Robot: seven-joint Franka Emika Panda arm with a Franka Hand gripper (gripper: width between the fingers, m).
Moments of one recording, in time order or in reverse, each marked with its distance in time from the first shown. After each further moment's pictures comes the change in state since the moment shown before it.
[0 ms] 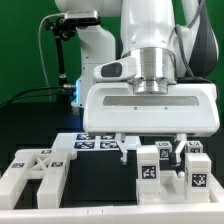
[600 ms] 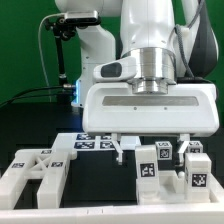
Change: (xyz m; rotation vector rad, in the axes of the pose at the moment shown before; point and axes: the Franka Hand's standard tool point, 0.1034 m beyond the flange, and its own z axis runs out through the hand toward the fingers) arm 0.010 0.009 -0.011 0.017 -0.058 0.019
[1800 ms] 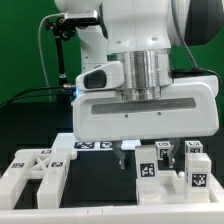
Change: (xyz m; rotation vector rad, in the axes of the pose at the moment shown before) arm -0.007 -0.002 0.017 0.056 -0.398 0.122
